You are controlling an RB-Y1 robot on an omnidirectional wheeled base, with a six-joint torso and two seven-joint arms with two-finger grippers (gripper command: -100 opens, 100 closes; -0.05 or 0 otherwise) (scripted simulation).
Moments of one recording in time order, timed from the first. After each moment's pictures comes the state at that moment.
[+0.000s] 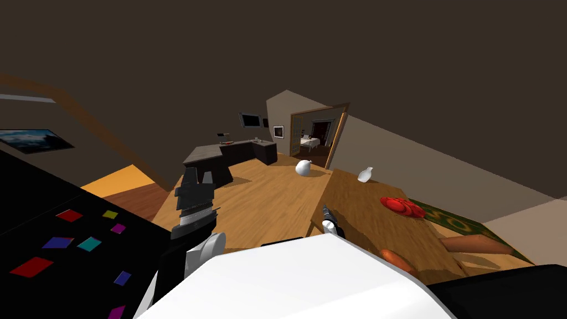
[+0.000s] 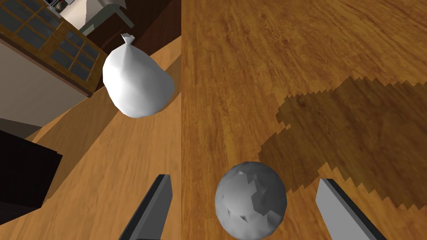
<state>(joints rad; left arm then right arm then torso) 0.50 -0.05 0.05 -2.39 0.03 -0.45 -0.16 0.07 -0.02 -0.32 -0.95 -1.32 -0.38 -1.08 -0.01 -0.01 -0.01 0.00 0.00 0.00</state>
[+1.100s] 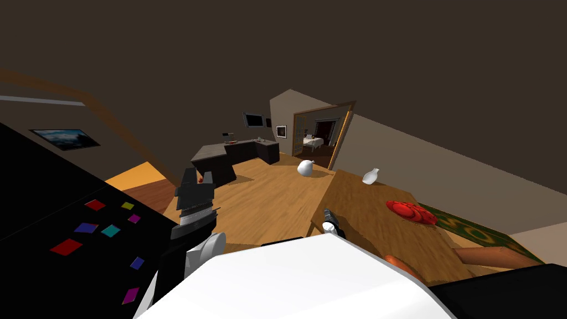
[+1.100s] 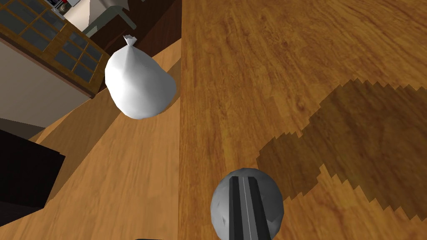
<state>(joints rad) 0.50 -0.05 0.05 -2.39 0.03 -0.45 -0.16 0.09 -0.02 -0.30 -0.95 -1.31 -0.43 -1.13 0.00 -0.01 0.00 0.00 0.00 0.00</state>
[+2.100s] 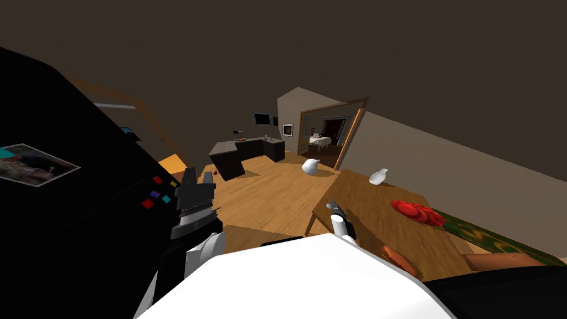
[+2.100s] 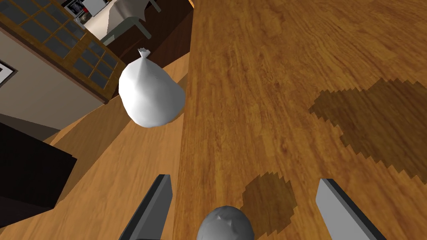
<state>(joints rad) 0.50 -0.05 0.05 -2.39 0.03 -0.45 -0.16 0.03 -0.19 -0.30 -0.93 -1.48 -0.42 -1.09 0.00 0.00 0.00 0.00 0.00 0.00</state>
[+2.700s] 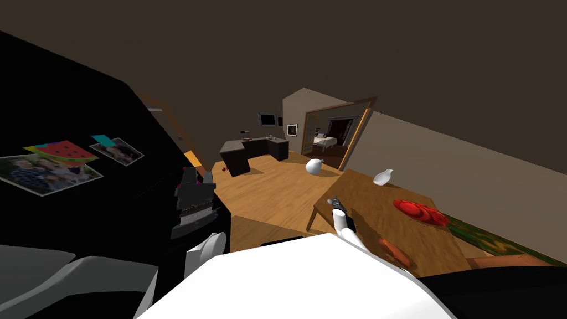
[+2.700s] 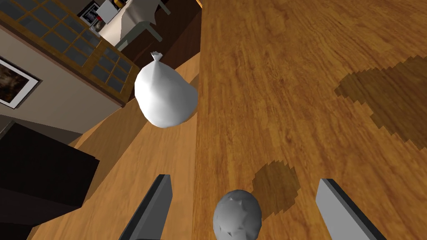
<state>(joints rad) 0.50 -0.05 0.05 -2.39 0.03 -0.45 -0.16 -0.03 -0.25 -0.28 -0.91 -1.63 -0.43 -1.07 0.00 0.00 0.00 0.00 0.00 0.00</state>
